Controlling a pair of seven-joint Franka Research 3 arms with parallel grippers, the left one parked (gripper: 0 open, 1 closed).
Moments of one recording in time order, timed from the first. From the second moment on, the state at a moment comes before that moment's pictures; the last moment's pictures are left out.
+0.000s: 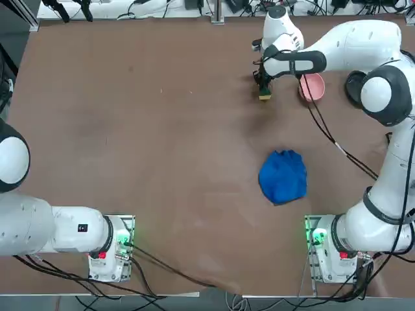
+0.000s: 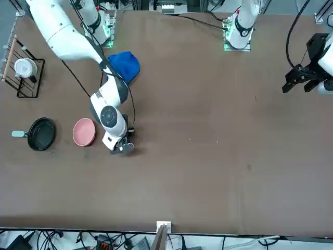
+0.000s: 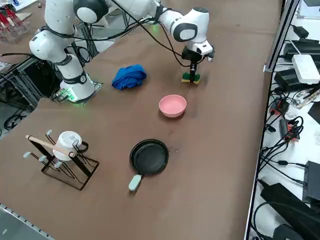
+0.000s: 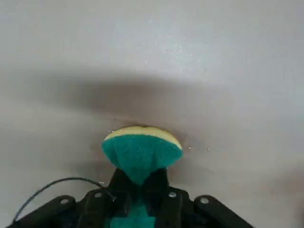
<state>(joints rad) 0.02 0.77 0.50 -1.62 -0.46 2.20 0.50</state>
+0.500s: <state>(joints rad) 0.01 0.79 0.49 -1.62 -0.46 2.22 0.50</state>
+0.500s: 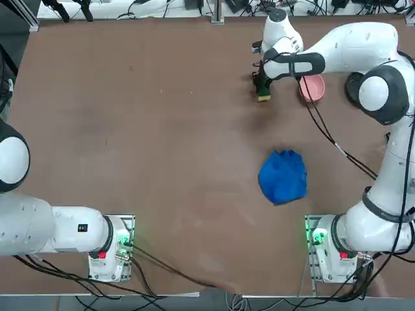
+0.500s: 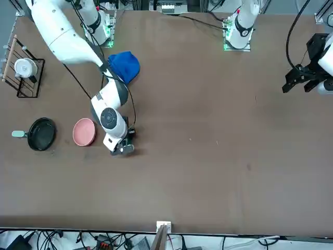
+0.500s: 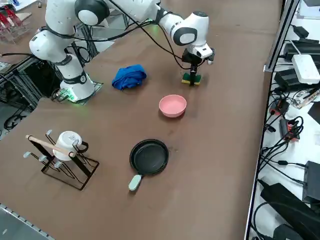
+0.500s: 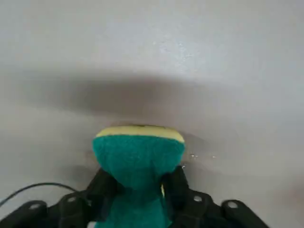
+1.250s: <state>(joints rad) -0.08 0.56 0.49 -1.57 -0.46 2.03 0.50</state>
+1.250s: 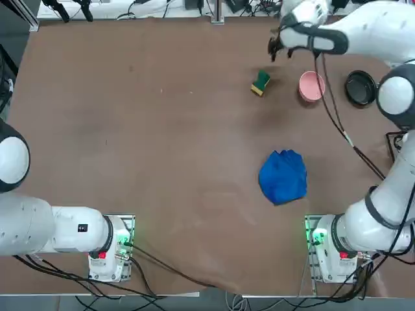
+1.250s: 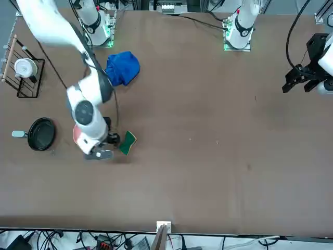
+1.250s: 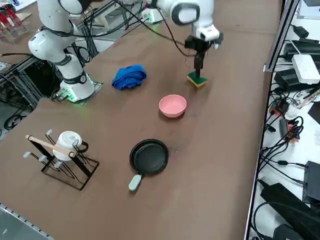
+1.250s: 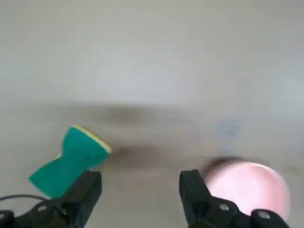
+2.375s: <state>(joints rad) -0.02 0.20 0.07 -1.57 0.00 1.78 0.05</state>
